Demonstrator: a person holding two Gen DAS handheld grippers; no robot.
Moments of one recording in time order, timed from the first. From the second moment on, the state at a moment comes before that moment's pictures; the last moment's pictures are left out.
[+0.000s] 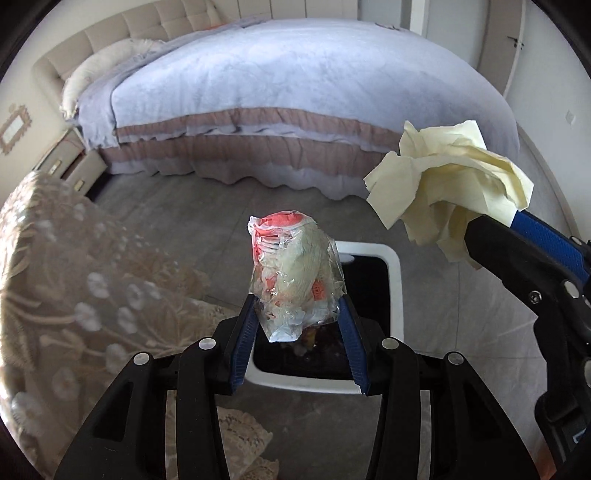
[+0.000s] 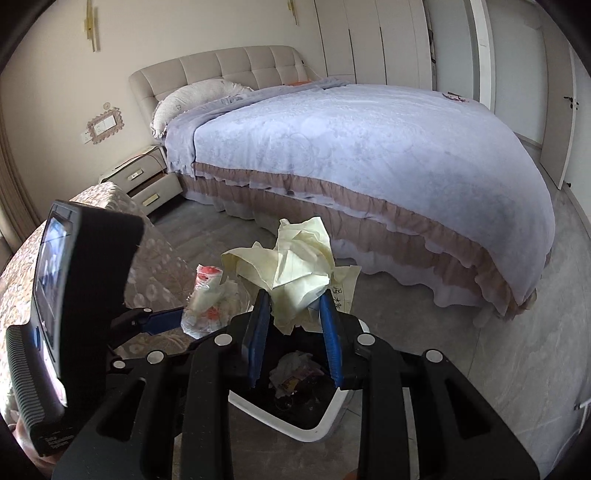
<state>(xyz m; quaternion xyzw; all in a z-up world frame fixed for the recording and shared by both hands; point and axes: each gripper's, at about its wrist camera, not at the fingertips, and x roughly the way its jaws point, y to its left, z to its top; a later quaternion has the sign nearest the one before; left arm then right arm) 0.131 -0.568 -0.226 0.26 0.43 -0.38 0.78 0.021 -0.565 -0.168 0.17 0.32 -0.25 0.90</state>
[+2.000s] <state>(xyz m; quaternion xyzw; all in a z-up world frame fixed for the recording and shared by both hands) 0.124 -0.320 -0.060 0.13 0.27 -0.15 0.94 0.070 -0.444 -0.098 0.08 0.25 -0.07 0.96</state>
